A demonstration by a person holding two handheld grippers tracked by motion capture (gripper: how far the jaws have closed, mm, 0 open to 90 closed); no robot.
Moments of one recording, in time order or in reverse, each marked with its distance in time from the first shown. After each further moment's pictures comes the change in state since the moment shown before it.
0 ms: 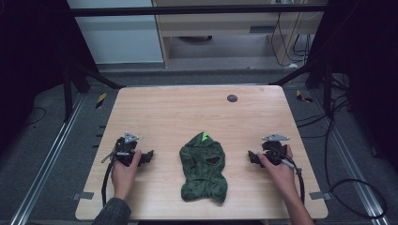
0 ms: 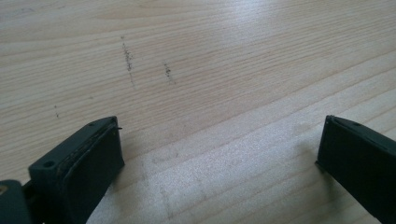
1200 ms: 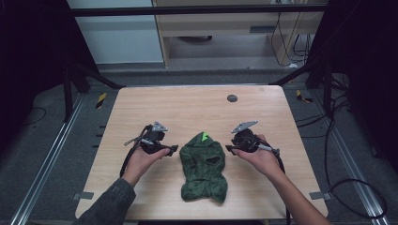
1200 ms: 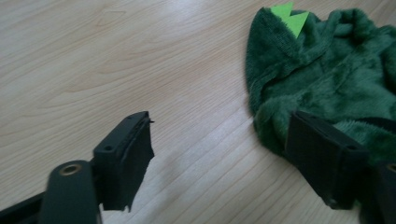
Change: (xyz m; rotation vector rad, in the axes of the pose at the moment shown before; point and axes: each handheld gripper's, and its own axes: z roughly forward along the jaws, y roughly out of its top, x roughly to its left) left arm -0.076 0.075 -0.004 0.051 -0.233 0.200; right arm 0.073 0.071 -0.004 0.097 0.299 -0.318
